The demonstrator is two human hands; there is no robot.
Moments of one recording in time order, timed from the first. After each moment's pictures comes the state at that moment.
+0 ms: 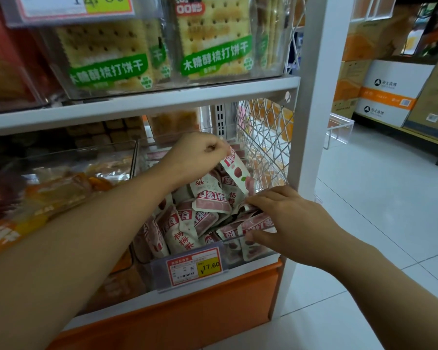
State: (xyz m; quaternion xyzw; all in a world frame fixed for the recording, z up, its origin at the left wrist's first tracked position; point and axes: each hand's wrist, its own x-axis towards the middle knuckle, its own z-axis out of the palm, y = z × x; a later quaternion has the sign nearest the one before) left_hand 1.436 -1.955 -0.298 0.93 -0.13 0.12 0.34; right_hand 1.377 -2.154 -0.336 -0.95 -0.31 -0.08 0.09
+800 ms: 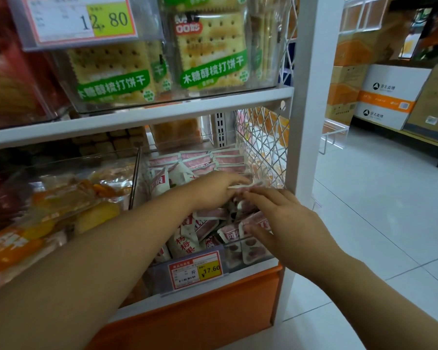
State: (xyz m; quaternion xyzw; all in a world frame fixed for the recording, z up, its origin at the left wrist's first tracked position) left_hand 1.444 -1.974 -0.328 0.96 -0.20 -0.06 0.18; right_hand 1.370 -2.149 -0.347 -0.94 -0.27 -0.18 0.13
